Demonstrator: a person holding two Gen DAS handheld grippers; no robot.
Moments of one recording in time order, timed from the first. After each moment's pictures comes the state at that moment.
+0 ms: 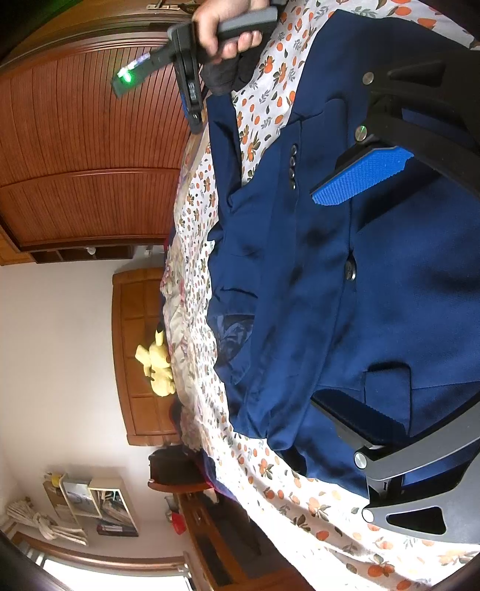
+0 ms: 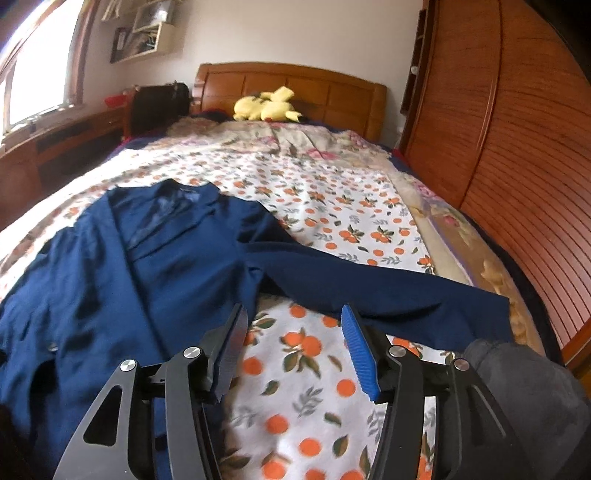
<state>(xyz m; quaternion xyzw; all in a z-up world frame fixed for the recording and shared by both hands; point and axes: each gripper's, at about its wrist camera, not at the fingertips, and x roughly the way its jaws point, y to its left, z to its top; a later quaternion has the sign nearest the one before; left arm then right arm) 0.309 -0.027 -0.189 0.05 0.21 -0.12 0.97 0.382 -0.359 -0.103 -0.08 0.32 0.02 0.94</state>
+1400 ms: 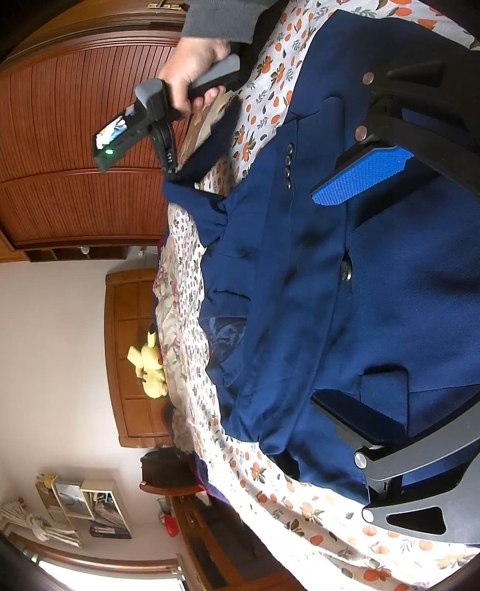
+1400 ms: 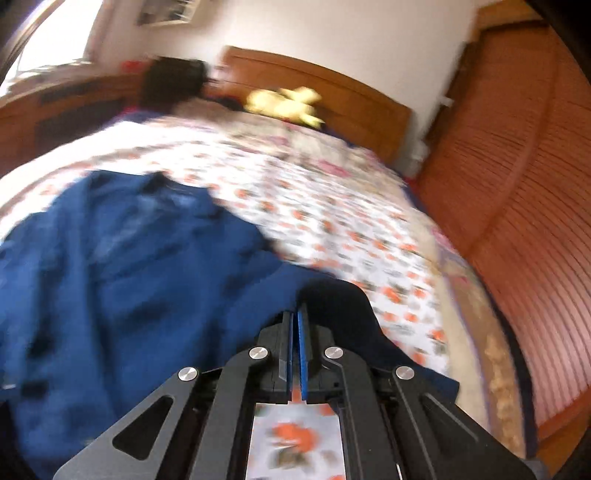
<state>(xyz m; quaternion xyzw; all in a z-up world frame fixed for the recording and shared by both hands) 0.314 -0.025 -0.192 0.04 0.22 -0.13 0.97 0.455 -0.292 -0.091 -0.18 0.31 0.05 0.93</state>
